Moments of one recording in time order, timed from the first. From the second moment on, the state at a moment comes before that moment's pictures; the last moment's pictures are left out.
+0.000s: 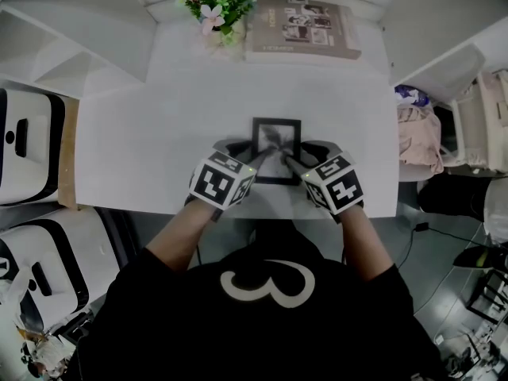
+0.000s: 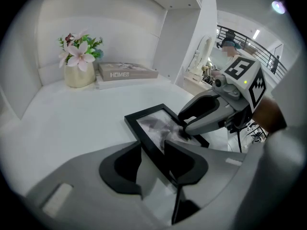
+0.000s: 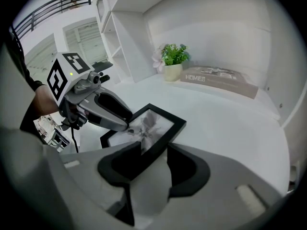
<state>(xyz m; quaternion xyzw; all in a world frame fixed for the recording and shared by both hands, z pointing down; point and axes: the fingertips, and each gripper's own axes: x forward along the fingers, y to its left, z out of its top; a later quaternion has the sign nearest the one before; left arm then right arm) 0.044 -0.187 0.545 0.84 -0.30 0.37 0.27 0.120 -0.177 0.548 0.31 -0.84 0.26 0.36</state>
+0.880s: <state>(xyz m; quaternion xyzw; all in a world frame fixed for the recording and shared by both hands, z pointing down) 0.009 -0.094 0.545 0.84 -0.31 0.36 0.27 0.086 -0.086 0.547 0.31 -0.84 0.26 0.37</state>
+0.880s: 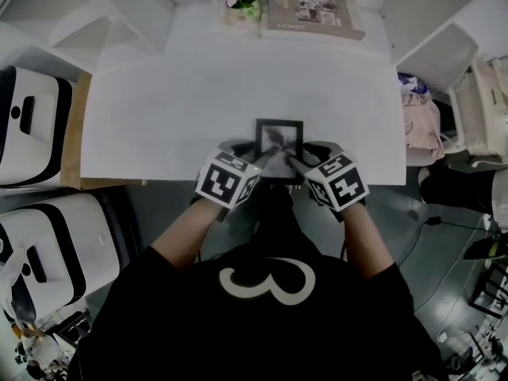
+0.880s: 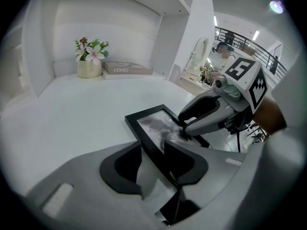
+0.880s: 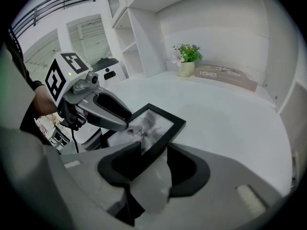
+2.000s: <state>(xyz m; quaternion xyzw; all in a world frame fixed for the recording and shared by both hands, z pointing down) -0.010 -0.042 0.535 0.83 -0.35 0.31 0.32 0.088 -0.035 0.534 0.33 -0.84 0.31 0.28</state>
